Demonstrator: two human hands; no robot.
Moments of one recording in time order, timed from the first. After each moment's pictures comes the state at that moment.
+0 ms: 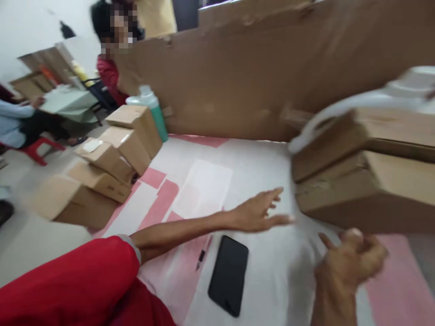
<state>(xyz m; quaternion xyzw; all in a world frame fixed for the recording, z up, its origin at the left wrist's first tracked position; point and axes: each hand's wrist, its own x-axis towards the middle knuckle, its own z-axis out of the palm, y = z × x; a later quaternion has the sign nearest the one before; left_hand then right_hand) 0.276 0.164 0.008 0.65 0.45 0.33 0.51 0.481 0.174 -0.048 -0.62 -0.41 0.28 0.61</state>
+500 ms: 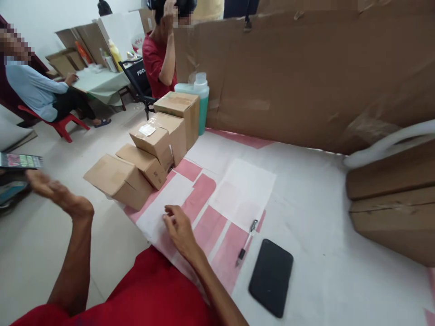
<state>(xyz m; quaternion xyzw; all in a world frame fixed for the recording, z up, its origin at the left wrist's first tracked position) -0.112 -0.163 0.090 0.20 0.73 0.55 -0.36 0.135 -0.046 -0.028 -0.26 -0.71 0.61 0.25</state>
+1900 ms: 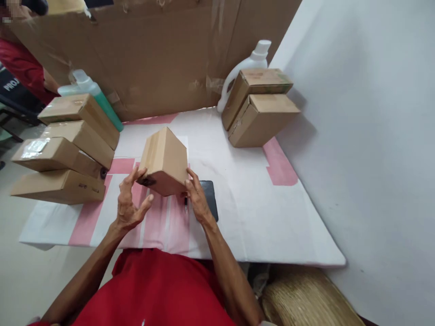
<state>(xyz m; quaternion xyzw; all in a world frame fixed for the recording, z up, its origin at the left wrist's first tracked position) 0.087 -0.047 0.046 0.74 0.53 0.42 0.04 0.302 -0.003 -0.026 -0.45 -0.45 0.60 0.48</state>
